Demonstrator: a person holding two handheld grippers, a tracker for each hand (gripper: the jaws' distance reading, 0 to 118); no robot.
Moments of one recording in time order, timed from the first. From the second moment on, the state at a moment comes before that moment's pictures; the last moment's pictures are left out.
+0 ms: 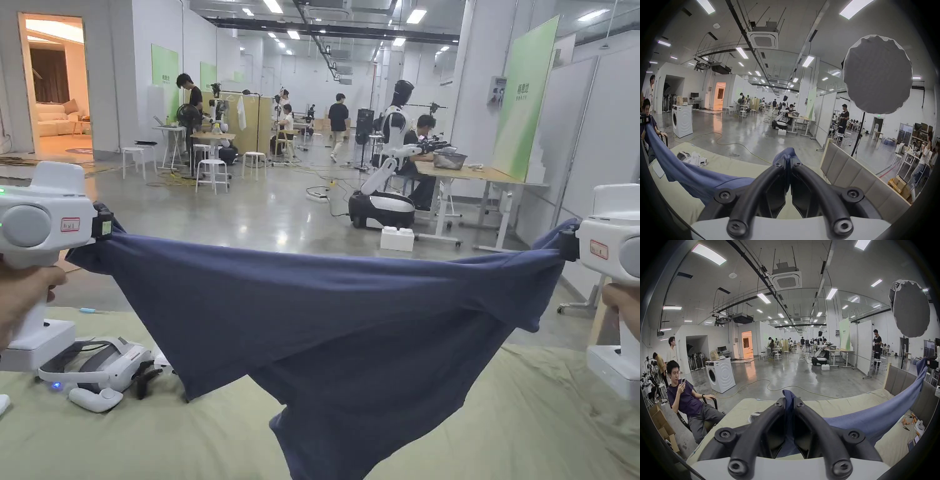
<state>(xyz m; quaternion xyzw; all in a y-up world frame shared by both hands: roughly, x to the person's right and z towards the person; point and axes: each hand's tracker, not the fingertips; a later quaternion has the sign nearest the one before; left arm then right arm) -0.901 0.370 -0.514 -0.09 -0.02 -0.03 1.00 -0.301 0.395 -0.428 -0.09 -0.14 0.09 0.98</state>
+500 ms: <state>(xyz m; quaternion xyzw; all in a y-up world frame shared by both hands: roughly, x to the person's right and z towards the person) -0.913 0.165 -0.409 -0.20 -0.04 -0.01 0.98 -0.321 0.201 -0.330 -0.21 -0.13 0.13 0.96</state>
